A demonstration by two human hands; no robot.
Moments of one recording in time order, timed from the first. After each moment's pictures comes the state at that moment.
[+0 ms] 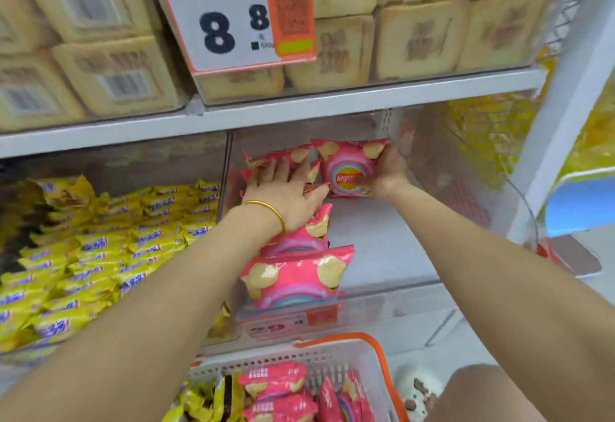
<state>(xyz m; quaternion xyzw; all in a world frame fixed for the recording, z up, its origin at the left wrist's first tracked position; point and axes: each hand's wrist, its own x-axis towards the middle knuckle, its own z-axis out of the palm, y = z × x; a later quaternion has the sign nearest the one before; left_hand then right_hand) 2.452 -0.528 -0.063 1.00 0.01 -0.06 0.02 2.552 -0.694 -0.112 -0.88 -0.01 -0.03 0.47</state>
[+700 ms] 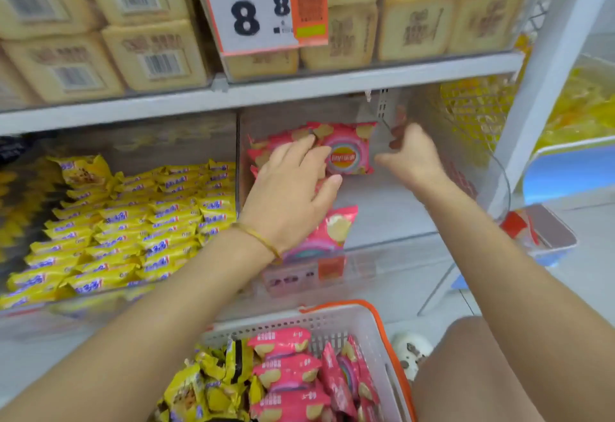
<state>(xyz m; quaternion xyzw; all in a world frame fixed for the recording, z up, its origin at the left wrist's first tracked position) 2.368 -0.530 -0.036 0.96 -0.15 0.16 0.15 2.468 -0.714 -0.062 -0.89 0.01 -0.10 0.44</state>
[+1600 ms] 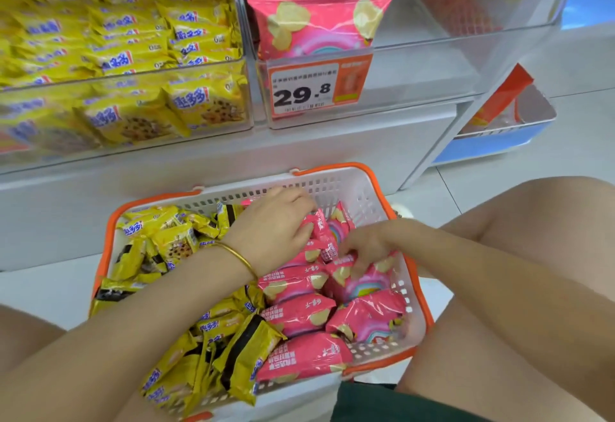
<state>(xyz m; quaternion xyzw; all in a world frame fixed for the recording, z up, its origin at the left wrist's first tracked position) 2.217 -0.495 -0.222 0.96 -0.23 -0.09 0.16 2.274 -0.688 -0.298 -0.79 -0.30 0.53 0.00</state>
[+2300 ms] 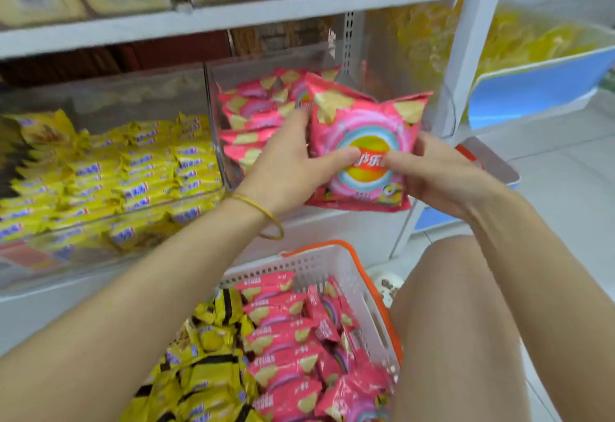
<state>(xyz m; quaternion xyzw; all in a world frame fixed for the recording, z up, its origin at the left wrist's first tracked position) 2.290 -0.566 -0.052 0.83 -0.16 0.05 0.53 2.301 -0.761 -0.071 -0.65 -0.12 0.16 0.74</state>
